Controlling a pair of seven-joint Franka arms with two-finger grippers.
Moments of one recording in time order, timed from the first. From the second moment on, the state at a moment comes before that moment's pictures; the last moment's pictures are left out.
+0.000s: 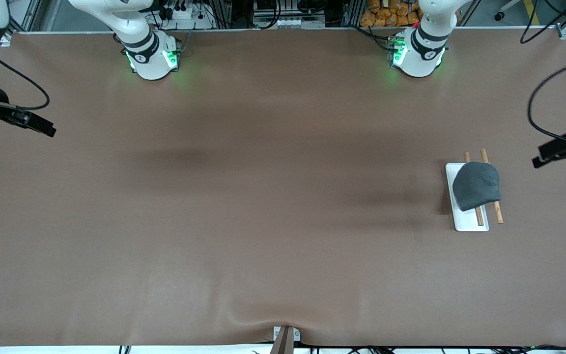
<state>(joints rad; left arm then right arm) 0.51 0.16 -0.54 -1.43 0.04 1.63 -0.01 0.03 -0.04 -0.07 -1.68 -0.05 1.51 0.23</state>
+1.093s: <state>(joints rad) -0.06 0.03 -0.12 -1.48 0.09 1.57 -0.20 0.03 -0.02 -0.08 -1.54 0.00 1.39 0.15</state>
